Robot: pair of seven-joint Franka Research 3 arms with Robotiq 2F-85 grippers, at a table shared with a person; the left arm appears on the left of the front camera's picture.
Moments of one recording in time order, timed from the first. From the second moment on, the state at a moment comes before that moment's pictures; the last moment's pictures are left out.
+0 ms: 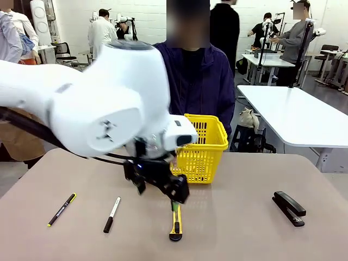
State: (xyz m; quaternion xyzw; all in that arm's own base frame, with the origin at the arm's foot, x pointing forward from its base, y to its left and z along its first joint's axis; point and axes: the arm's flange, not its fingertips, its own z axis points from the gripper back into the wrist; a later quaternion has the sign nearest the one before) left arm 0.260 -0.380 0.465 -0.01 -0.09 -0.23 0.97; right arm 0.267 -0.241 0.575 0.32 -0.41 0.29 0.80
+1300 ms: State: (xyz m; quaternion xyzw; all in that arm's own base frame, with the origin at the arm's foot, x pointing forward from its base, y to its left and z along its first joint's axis) left arm 0.324 -0.419 0.345 -0.01 -0.03 -0.07 1.00; right arm 0.267 -0.242 0.575 0.32 -0.41 0.29 0.80
